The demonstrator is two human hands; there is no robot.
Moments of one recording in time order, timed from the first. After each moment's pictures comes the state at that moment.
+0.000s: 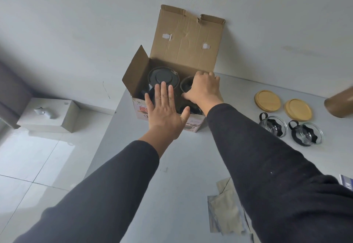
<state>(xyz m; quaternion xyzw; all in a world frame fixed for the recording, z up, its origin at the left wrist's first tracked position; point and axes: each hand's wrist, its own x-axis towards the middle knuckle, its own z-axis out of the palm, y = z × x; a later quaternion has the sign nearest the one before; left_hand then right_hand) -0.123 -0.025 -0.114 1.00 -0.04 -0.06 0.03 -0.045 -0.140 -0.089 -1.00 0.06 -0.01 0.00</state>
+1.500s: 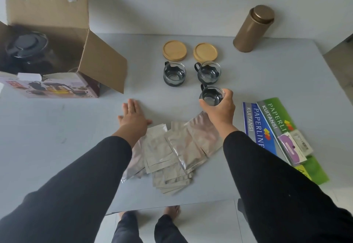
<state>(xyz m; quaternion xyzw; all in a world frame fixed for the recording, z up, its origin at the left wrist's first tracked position) -0.233 -0.220 -0.190 0.96 -0.07 -0.28 0.03 -0.296 -0.456 -0.182 -0.83 0.35 -0.17 0.41</state>
